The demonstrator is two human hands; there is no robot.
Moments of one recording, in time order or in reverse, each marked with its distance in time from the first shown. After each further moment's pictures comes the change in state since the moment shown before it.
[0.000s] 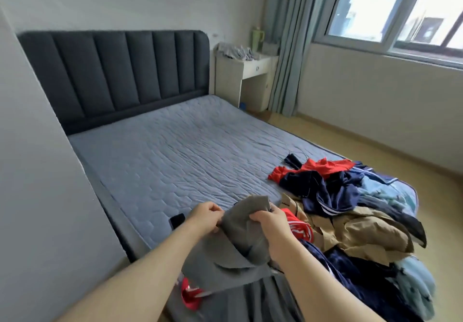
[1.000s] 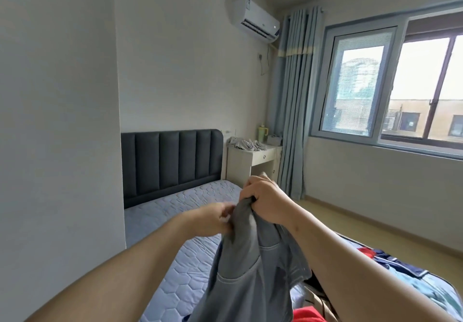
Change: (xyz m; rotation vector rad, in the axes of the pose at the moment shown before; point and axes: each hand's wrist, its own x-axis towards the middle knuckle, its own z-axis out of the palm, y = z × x) left_hand -0.088 0.139 -0.168 0.478 -0.157 0.607; right_hand -0.093 -0.220 0.066 -1.104 -0.085 -1.175
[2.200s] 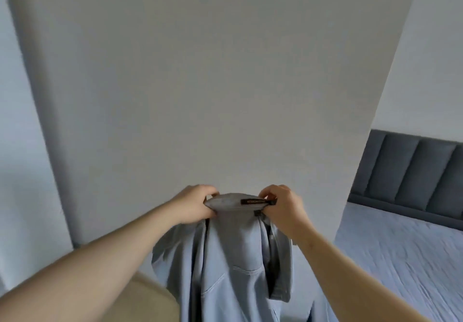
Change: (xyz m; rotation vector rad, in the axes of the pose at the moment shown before) left_hand -0.365 -0.033 0.026 0.257 0.892 -0.940; right_hand -0.024 -0.232 0.138 0.715 -0.336 -0.499
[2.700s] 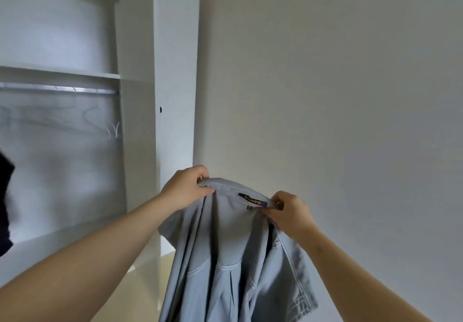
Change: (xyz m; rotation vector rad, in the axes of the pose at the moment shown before) left_hand -0.180 -0.194 -0.177 0.019 0.636 -0.416; right_hand 0.038 -0.216 0.199 0.112 -0.328 -0.317
